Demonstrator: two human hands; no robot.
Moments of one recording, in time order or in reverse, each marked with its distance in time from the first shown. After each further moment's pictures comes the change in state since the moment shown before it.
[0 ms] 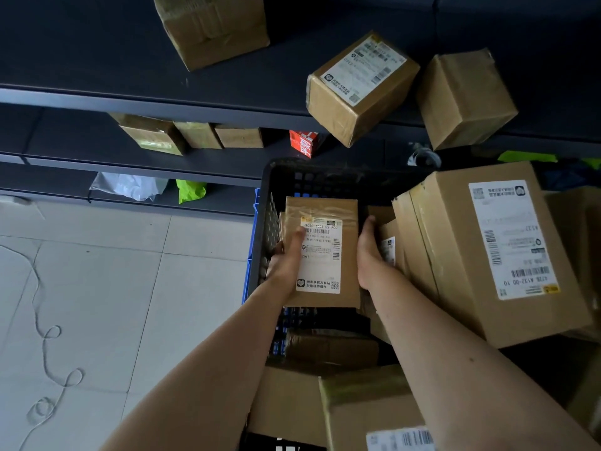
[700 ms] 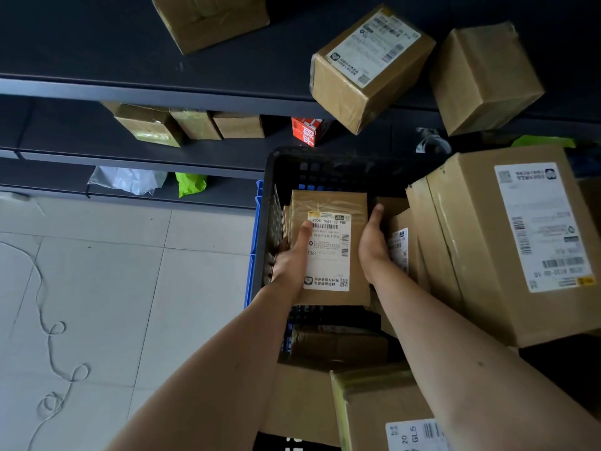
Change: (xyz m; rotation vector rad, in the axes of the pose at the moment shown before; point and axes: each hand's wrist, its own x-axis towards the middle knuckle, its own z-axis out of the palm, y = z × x) left_hand 0.013 -0.009 0.005 0.029 0.021 -0.008; right_hand 0.014 0.008 0.003 -0.216 0.026 -0.039
